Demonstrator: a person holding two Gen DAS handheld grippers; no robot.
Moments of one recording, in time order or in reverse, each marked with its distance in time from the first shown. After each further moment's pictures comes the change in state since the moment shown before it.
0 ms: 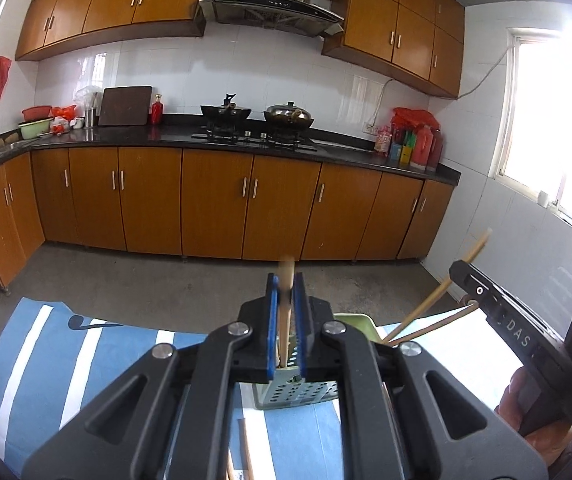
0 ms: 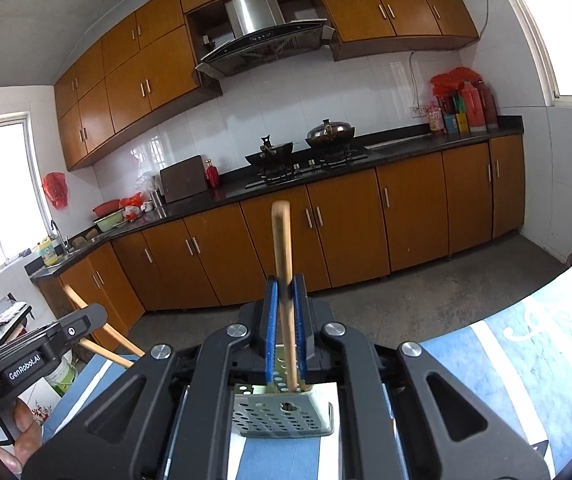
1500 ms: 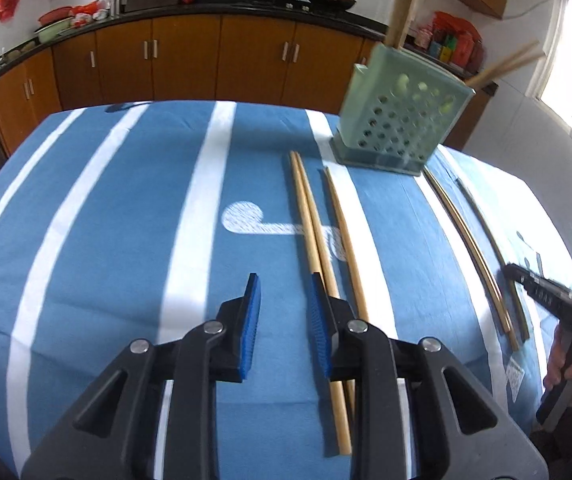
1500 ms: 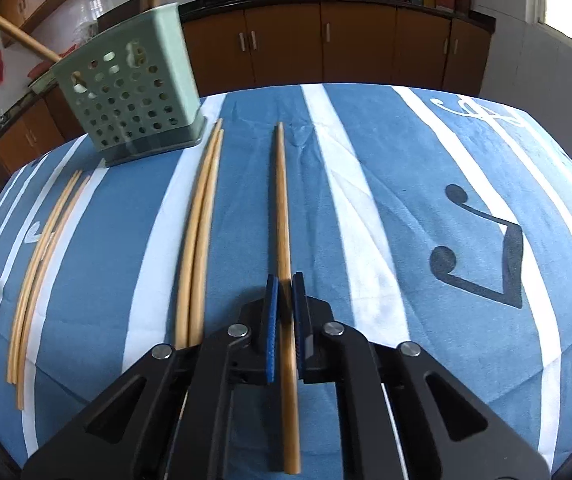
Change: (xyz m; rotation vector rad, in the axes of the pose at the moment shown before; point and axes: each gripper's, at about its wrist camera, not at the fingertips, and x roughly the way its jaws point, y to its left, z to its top) left arm -0.022 0.068 -0.214 -0.059 0.414 0.071; right arm -0.007 -0.087 -0.190 -0.037 0.548 -0.292
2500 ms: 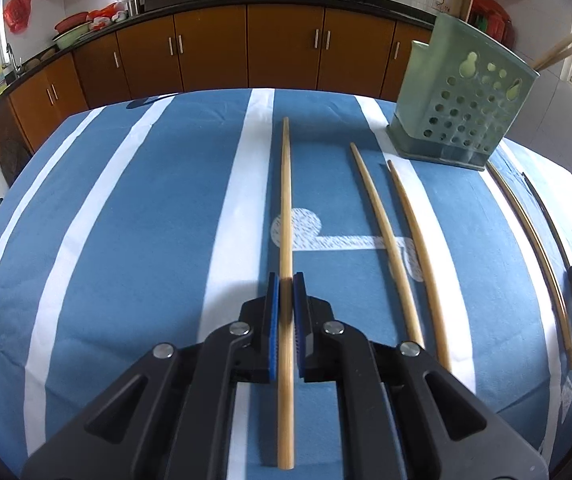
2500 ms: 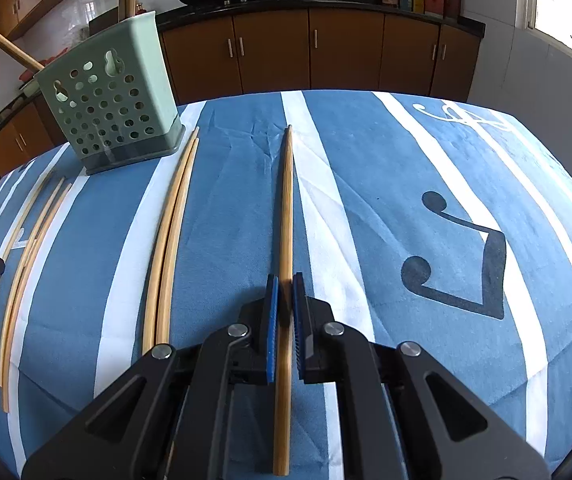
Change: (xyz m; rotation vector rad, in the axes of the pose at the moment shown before) left arm 0.040 0.022 0.016 0.009 0.027 0.167; right arm 0.002 -0.004 0.000 -0.039 -0.028 -0.009
